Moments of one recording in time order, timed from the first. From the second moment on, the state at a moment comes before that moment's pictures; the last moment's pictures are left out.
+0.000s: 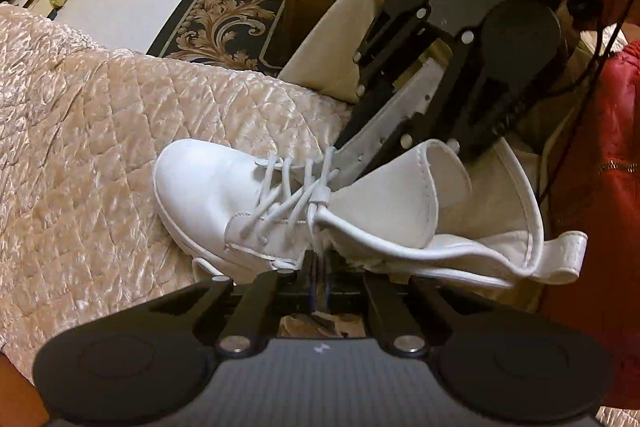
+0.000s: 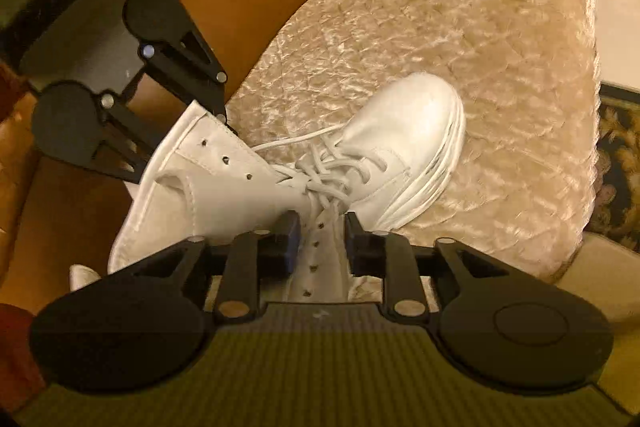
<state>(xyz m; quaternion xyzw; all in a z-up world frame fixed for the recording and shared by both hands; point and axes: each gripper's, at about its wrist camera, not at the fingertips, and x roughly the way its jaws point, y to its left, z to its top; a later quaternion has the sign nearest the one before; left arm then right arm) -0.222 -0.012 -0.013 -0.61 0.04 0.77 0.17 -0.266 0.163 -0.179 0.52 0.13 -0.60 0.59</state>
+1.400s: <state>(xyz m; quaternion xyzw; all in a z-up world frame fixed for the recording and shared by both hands) -0.232 -0.001 -0.014 -0.59 0.10 0.78 0.16 -0.269 0.145 -0.181 0.51 0.21 -0.64 0.53</state>
